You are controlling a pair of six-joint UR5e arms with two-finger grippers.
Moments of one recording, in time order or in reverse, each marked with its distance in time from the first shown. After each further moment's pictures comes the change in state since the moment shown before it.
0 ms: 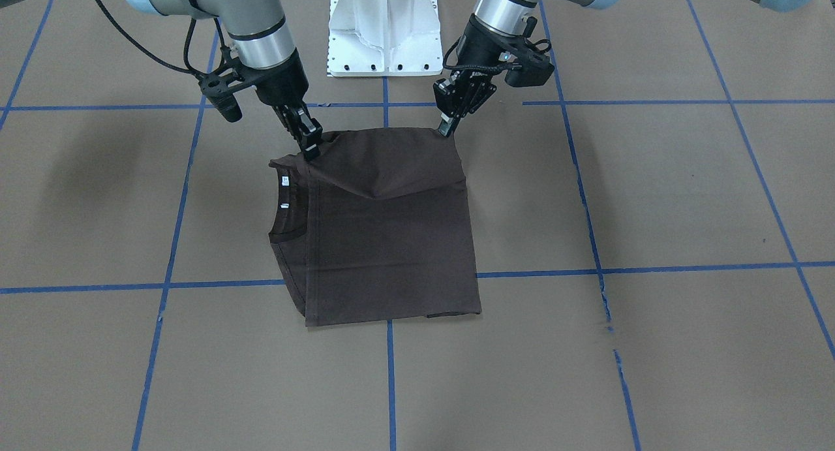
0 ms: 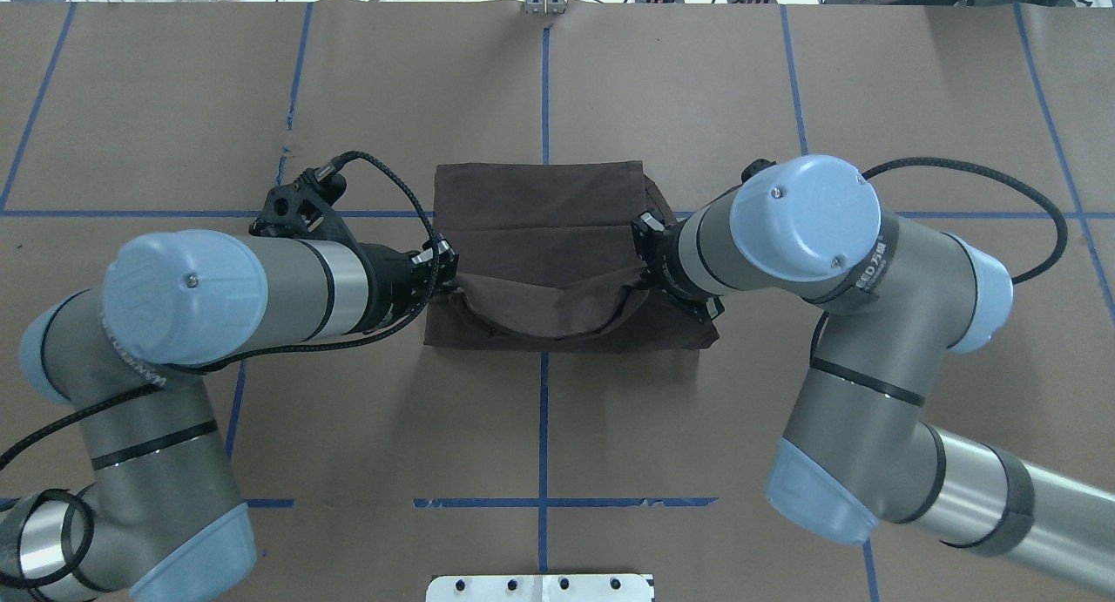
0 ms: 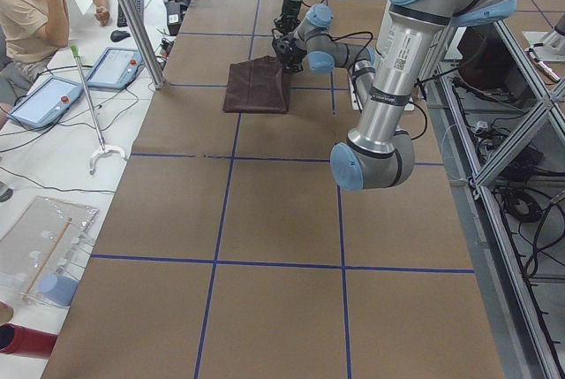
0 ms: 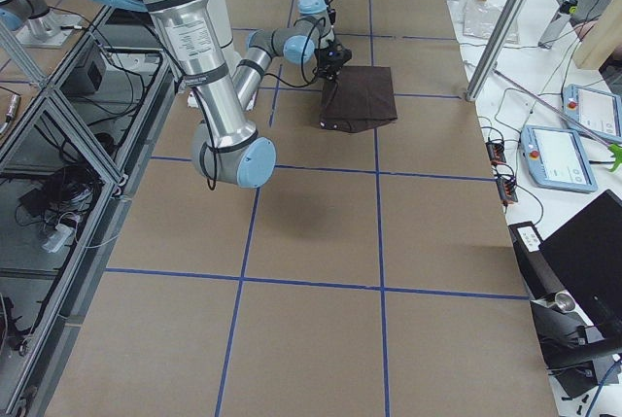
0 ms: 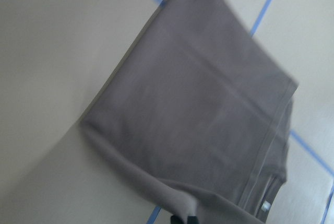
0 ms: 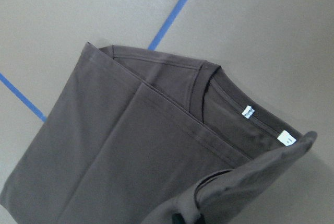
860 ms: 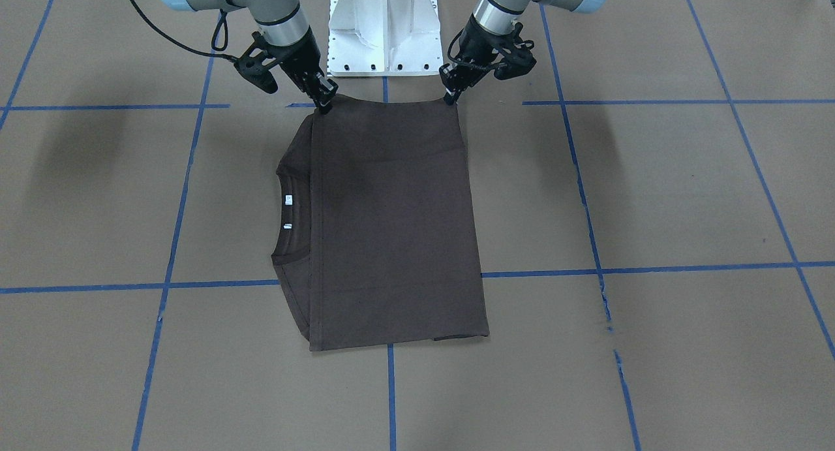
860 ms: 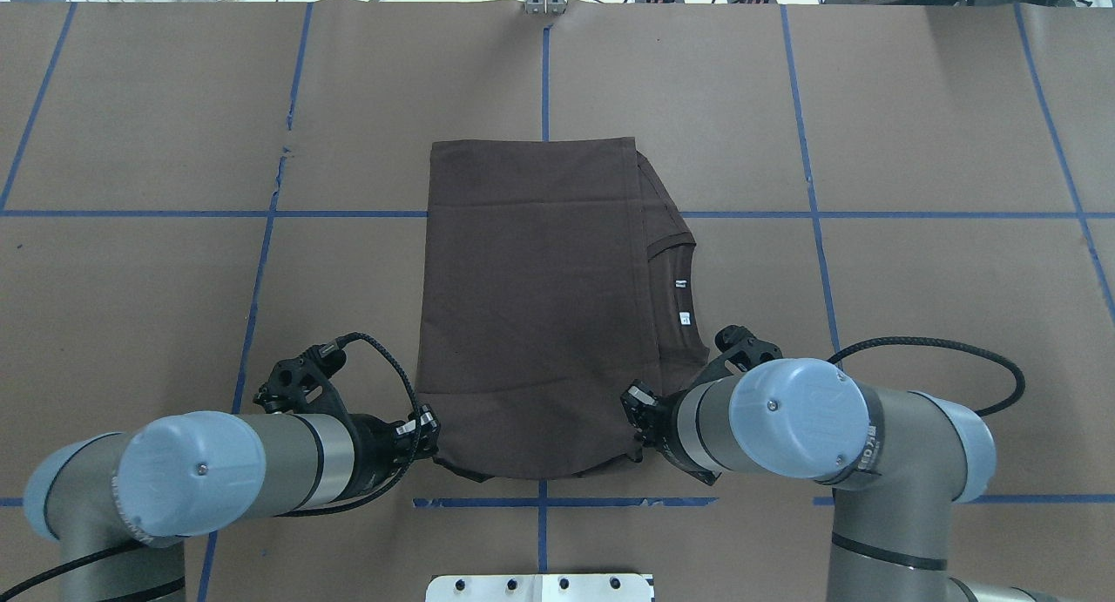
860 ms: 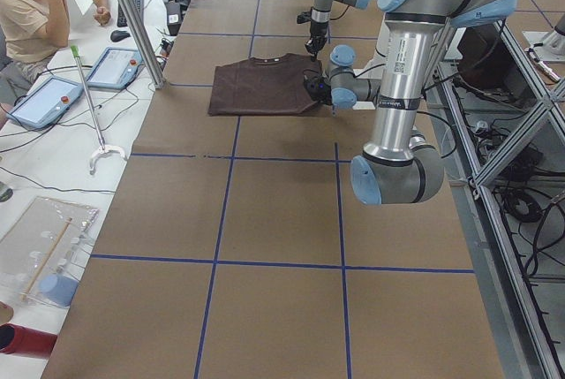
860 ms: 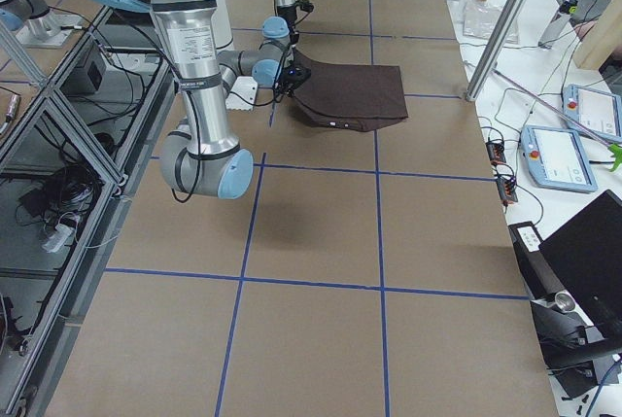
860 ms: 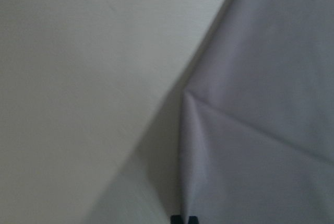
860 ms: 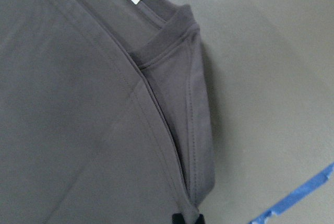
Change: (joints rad) left arm 0.266 0.210 -0.110 -0.062 0.006 -0.144; right arm -0.294 -0.208 0.147 0.097 -0.041 0.000
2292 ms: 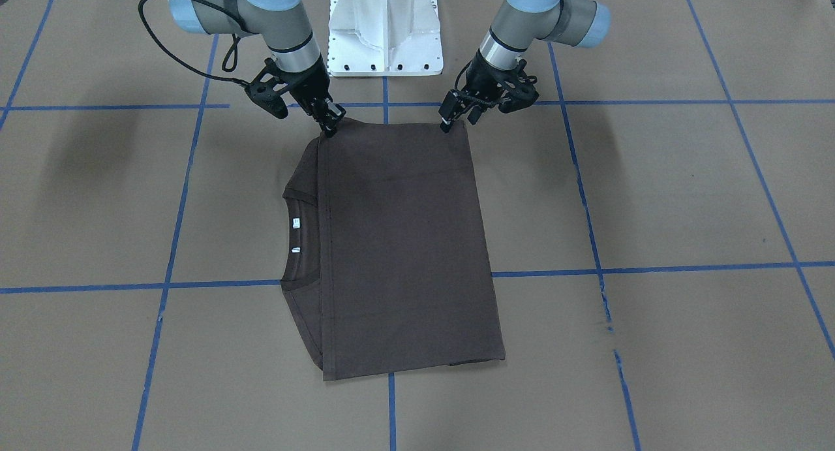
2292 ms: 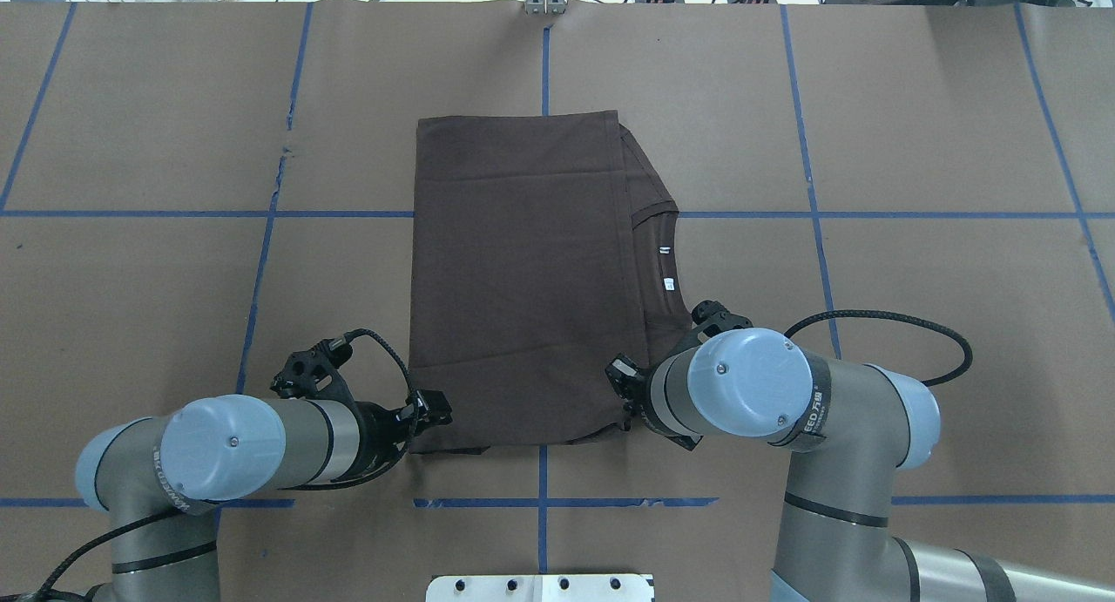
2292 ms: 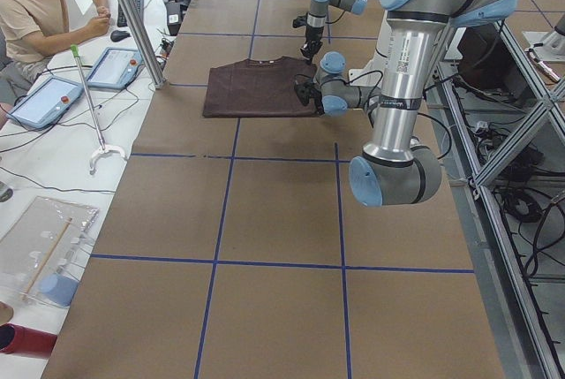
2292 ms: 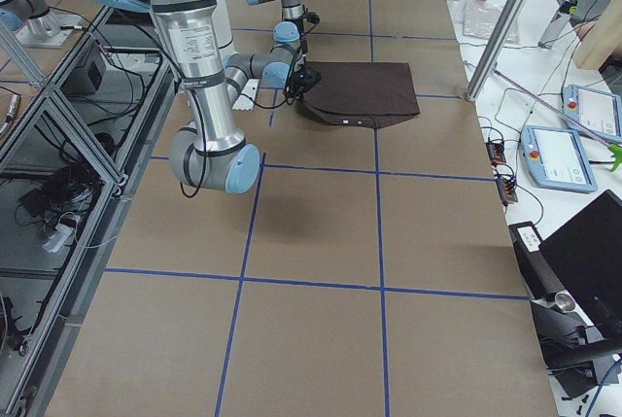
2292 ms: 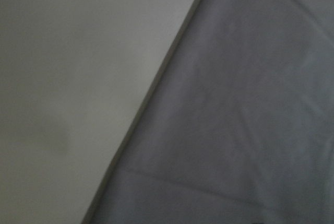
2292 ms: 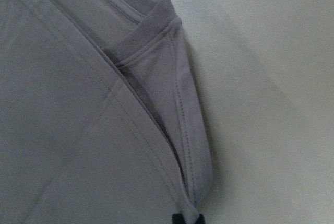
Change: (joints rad) left arm -0.027 0.001 0.243 -0.217 -0.026 0.031; right arm 0.050 0.080 -0.169 0.040 -0.001 -0.057
